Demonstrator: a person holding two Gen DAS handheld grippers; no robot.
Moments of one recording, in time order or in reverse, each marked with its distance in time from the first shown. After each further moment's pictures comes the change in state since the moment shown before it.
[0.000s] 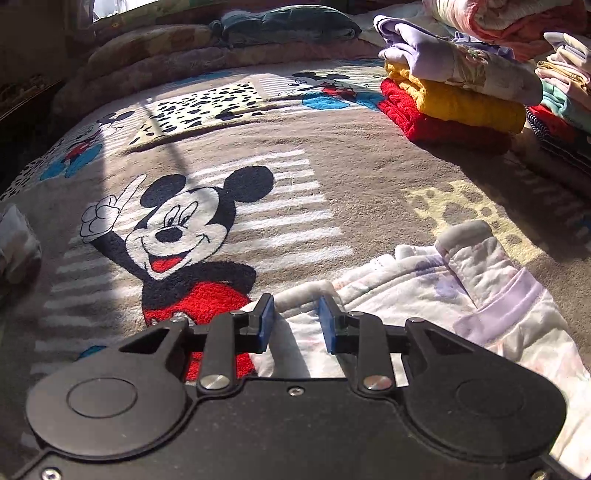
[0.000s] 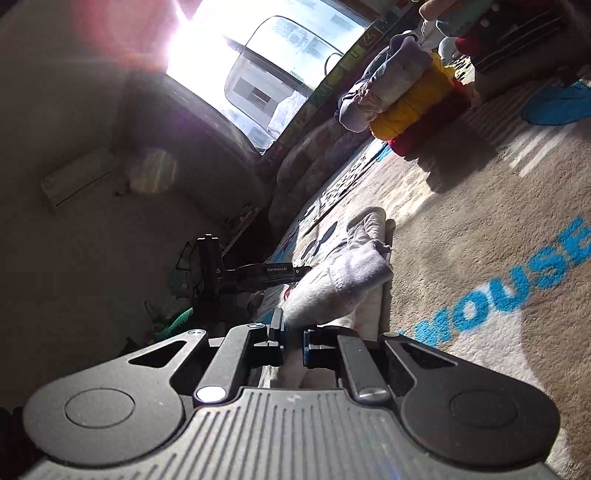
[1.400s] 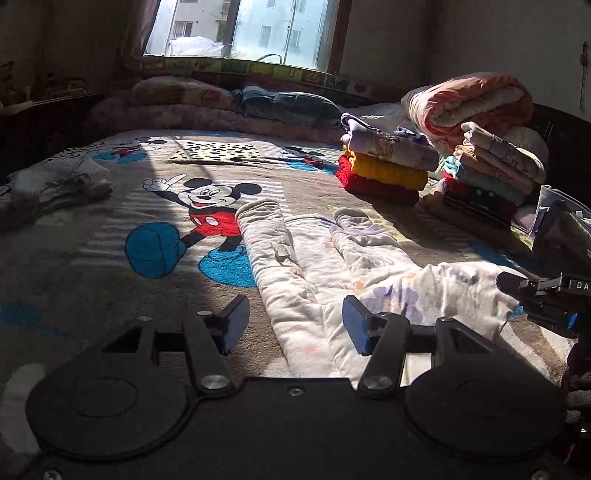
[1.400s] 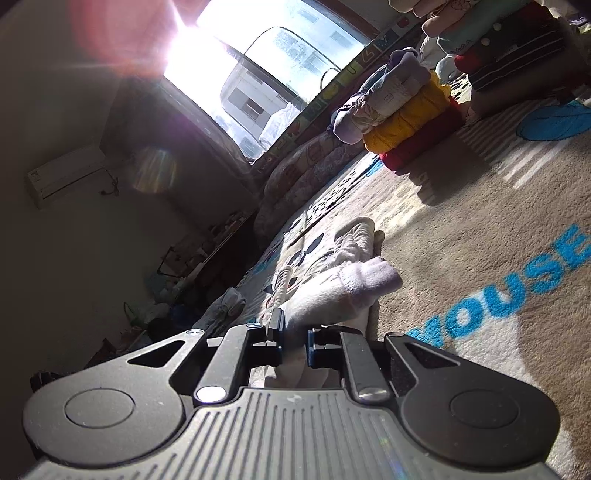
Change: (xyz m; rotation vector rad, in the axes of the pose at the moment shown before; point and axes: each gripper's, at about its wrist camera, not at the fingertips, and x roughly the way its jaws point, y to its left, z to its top) left arm -0.216 -0.032 -0.192 -0.171 -0.337 -0.120; right arm 0.004 0.006 -0.012 -0.061 -0.057 -0.061
